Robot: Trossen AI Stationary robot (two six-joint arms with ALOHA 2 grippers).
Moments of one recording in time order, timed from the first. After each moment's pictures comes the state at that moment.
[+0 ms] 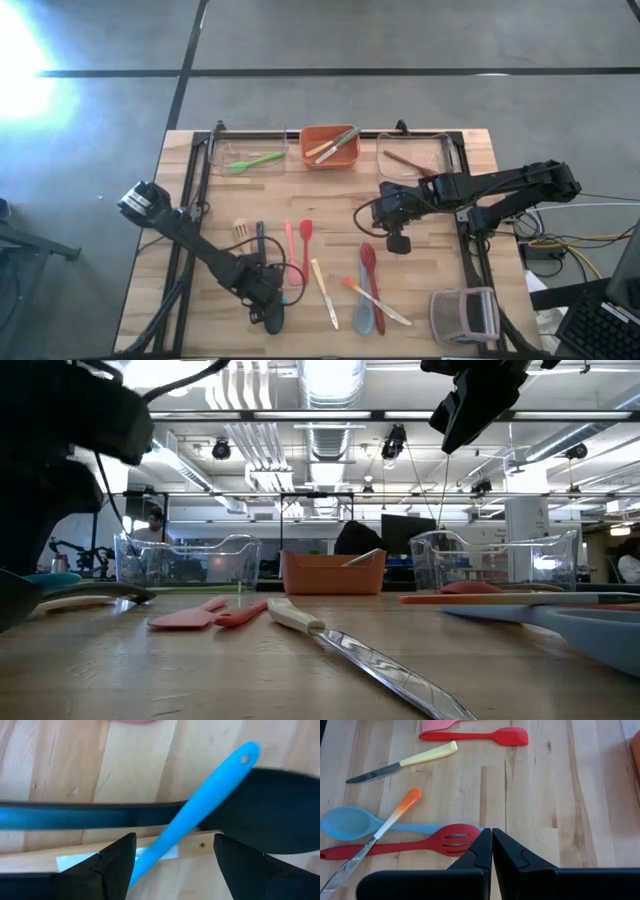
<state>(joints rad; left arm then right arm) -0.61 1.67 1.05 -0.70 0.01 -0.92 0.09 1.30 1.07 -0.74 -0.02 0.10</state>
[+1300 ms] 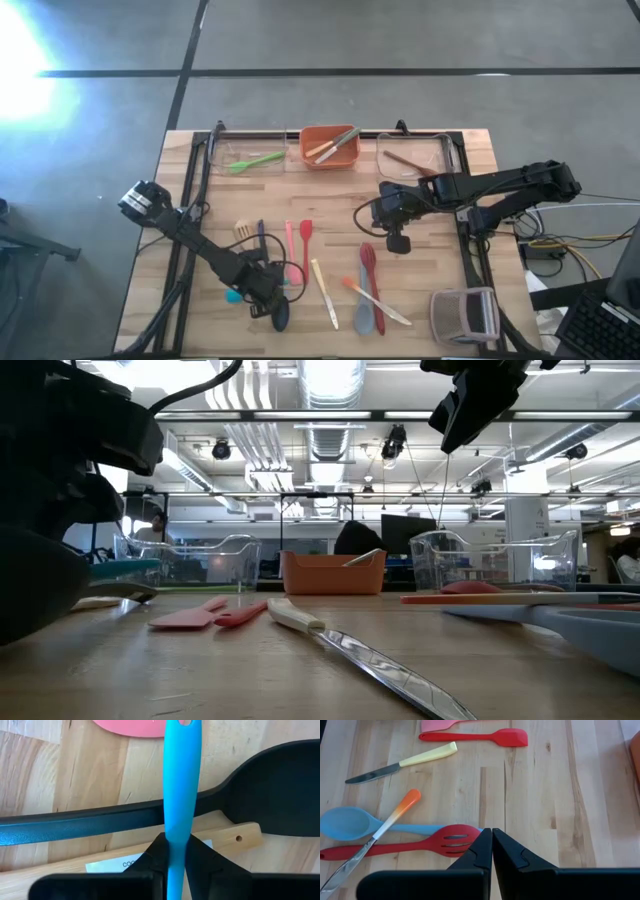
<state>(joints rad) -0.59 1.67 0.99 -0.64 -0.05 -0.82 0.09 1.30 1.07 -0.74 -0.02 0.09</state>
